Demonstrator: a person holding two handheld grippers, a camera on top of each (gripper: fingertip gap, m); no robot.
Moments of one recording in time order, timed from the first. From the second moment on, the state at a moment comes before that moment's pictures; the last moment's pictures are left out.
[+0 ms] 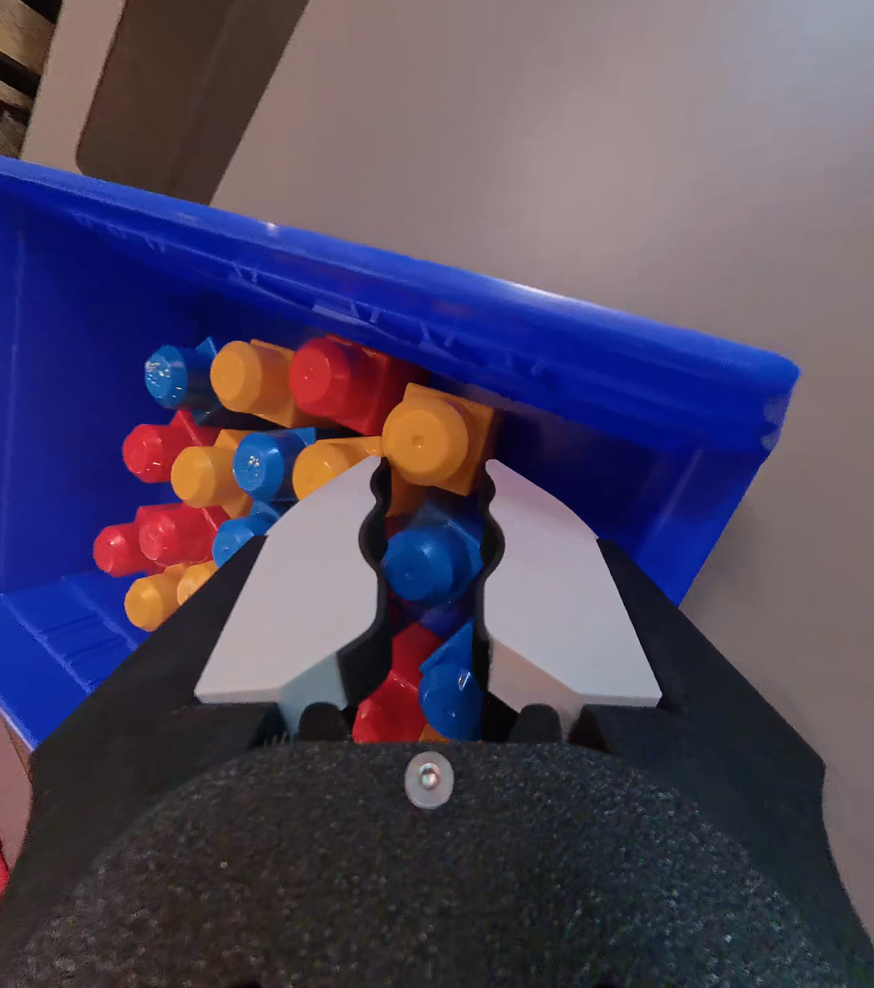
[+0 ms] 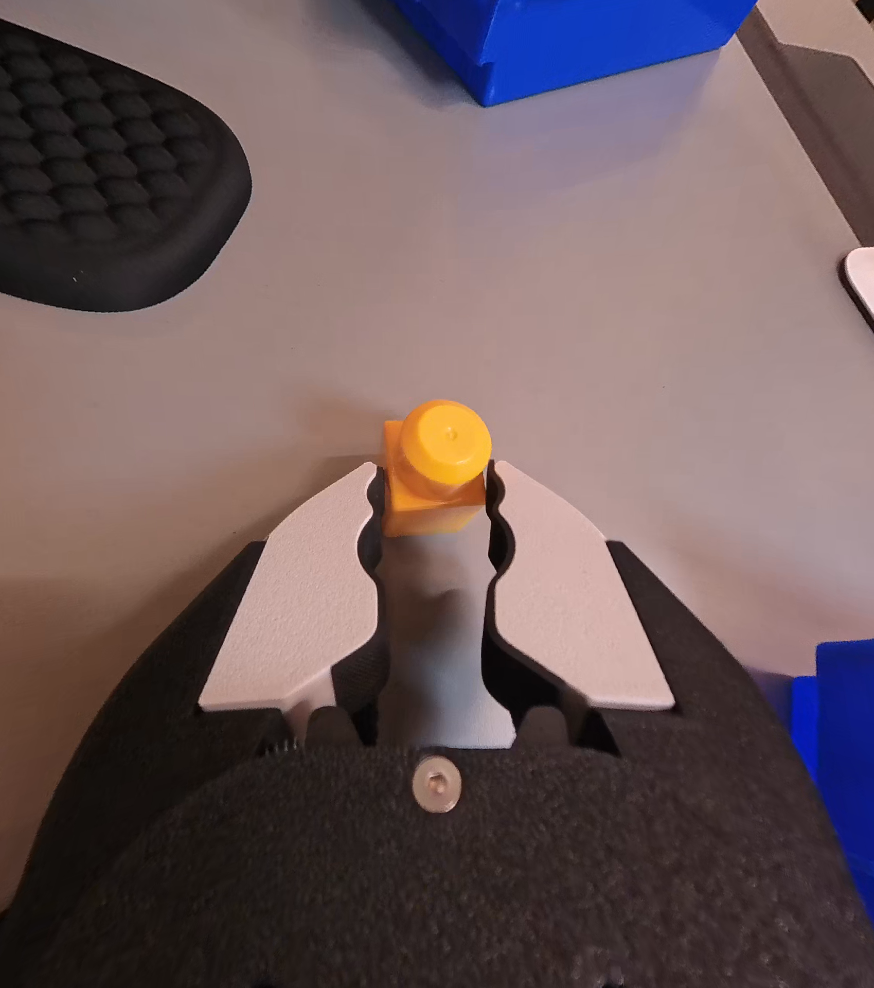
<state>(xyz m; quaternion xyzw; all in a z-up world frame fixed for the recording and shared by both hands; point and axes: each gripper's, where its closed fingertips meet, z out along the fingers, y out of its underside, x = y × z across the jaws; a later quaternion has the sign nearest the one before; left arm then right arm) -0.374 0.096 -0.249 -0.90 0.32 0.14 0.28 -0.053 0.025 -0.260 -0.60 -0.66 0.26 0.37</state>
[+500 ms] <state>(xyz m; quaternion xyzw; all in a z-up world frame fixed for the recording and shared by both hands) -0.340 0.068 -0.141 -0.82 0.34 0.19 0.42 -0.062 0.028 -0.215 -0.60 -0.61 0.30 0.43</state>
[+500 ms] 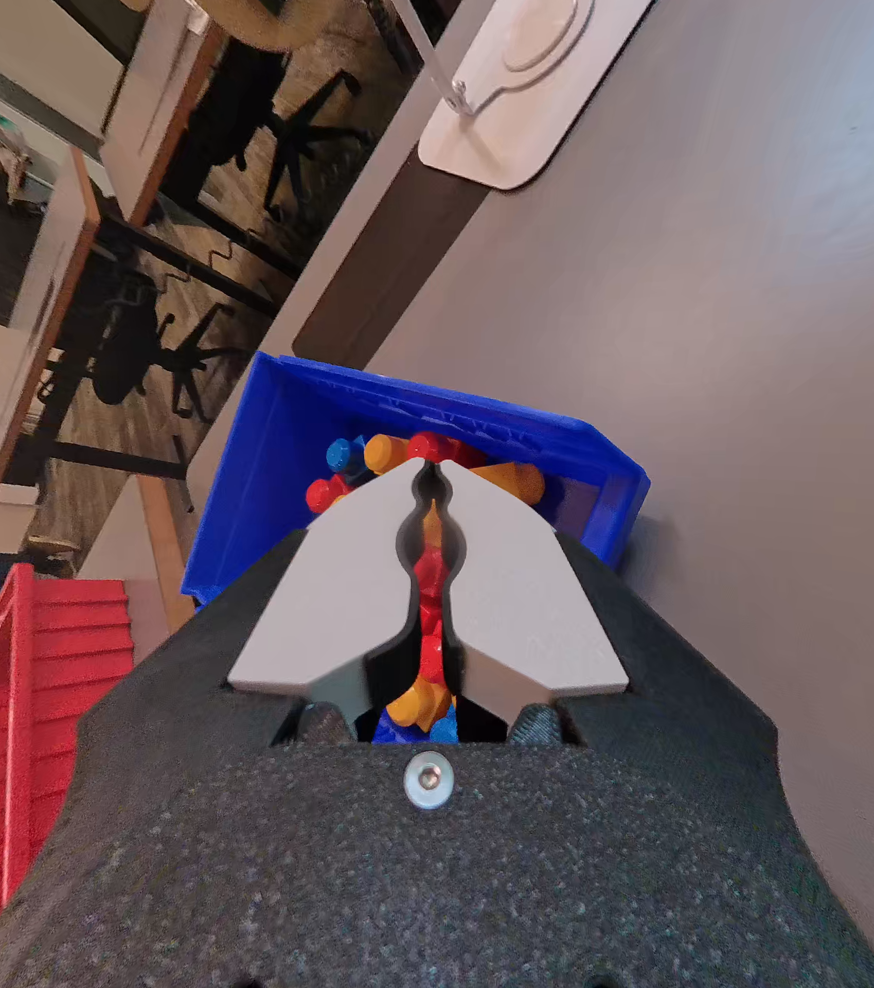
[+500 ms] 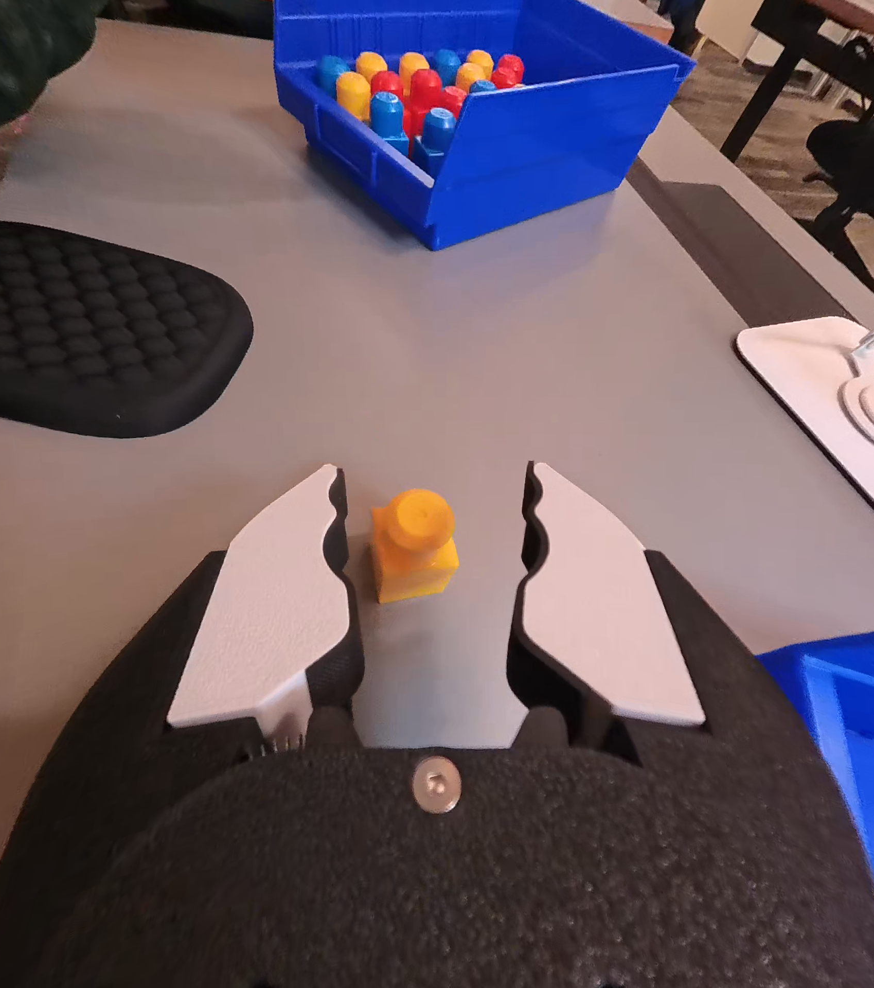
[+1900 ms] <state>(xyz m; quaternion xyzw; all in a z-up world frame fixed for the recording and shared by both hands) -0.236 0.028 -0.153 -0.77 0.57 -0.02 0.31 -0.074 0.017 -0.167 -0.57 -0.58 0.31 0.50</state>
